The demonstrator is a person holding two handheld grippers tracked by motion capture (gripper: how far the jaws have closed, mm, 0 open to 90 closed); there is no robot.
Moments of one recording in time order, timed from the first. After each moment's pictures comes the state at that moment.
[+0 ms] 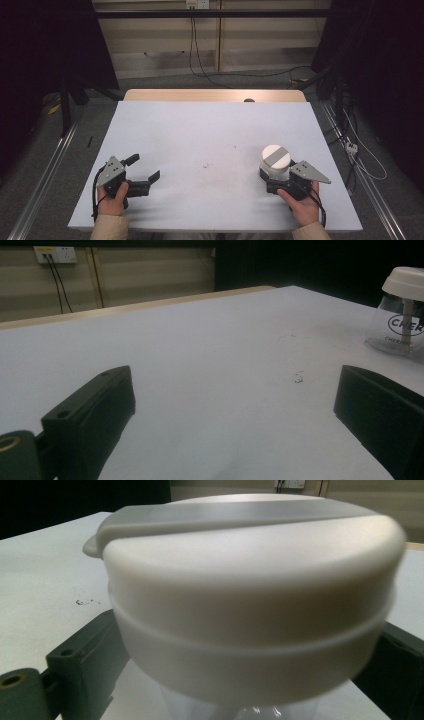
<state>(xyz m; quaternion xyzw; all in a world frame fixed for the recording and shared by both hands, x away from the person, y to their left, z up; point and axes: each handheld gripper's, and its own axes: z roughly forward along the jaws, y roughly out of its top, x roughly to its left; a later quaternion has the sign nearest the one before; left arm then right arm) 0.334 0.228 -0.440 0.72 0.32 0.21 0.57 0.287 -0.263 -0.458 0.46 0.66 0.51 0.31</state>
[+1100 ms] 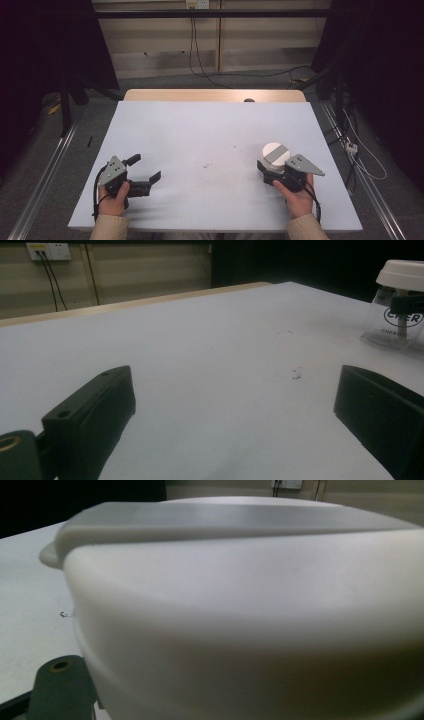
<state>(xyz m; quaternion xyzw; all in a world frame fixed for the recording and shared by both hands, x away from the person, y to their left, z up) 0.336 0.227 -0.442 0.72 0.32 0.21 0.57 0.306 -0.257 -0.457 0.46 0.66 0.50 0.31</state>
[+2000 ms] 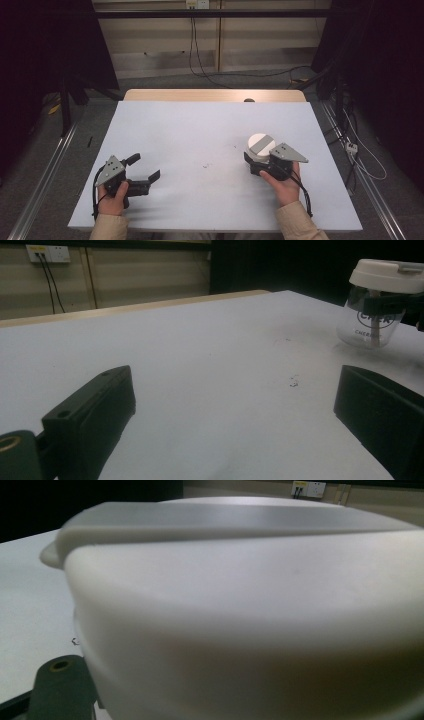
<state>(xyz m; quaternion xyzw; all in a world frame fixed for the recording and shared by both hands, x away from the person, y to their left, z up) 0.337 0.228 -0.442 0.71 0.33 0.20 0.59 0.336 -0.226 -0.443 0.43 0.68 0.51 0.31</state>
